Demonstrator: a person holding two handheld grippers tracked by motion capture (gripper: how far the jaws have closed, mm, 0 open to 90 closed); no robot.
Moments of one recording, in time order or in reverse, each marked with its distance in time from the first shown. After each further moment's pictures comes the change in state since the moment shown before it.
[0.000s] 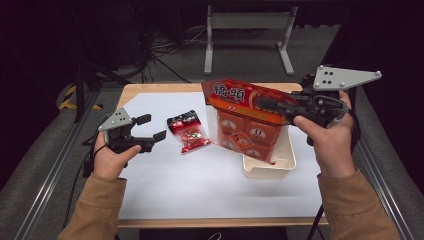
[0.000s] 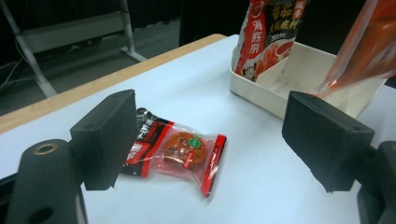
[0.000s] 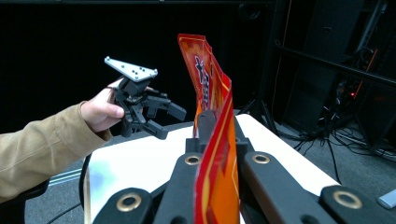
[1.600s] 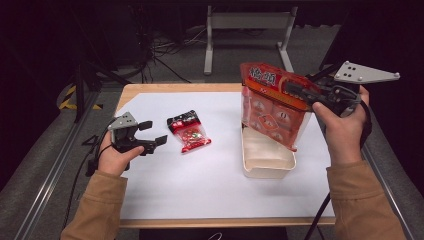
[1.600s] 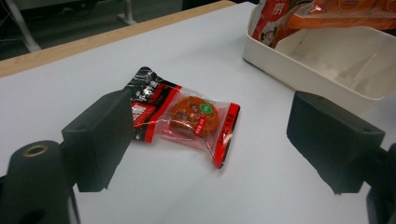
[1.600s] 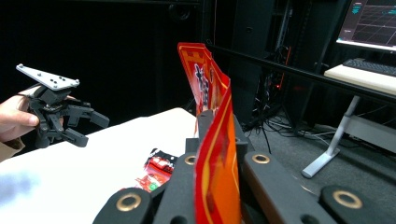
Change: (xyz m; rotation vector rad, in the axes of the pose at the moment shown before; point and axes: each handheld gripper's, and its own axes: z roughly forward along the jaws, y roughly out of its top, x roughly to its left) left arm 0.019 -0.026 0.021 0.100 -0.006 -0.057; right arm -0.057 -0.037 -0.028 -0.019 -0.257 0.027
